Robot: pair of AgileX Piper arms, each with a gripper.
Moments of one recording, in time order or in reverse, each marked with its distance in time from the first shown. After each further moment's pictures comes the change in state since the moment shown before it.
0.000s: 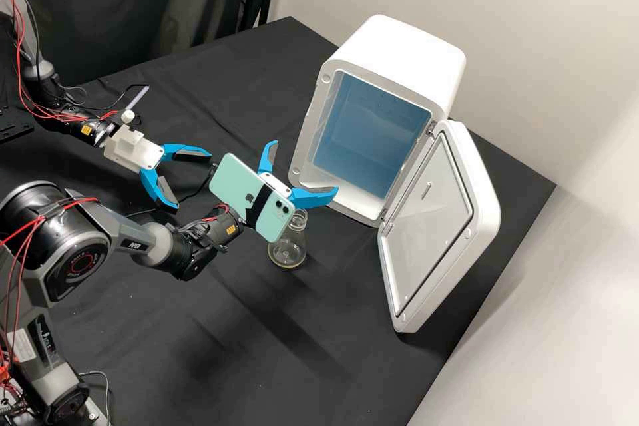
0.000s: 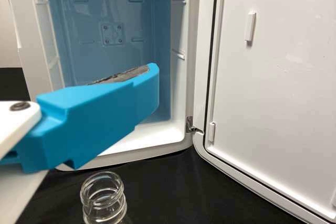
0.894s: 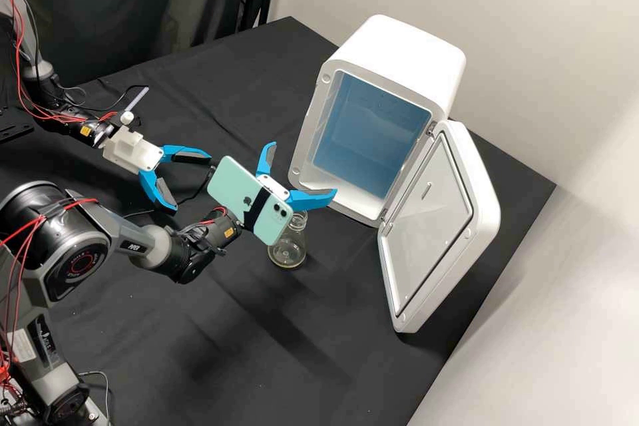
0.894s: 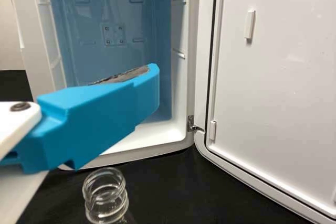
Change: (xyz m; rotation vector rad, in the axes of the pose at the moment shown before) left arm 0.000 -0.001 0.003 0.002 -0.009 -0.004; right arm -0.007 -0.004 0.003 0.005 0.010 0.002
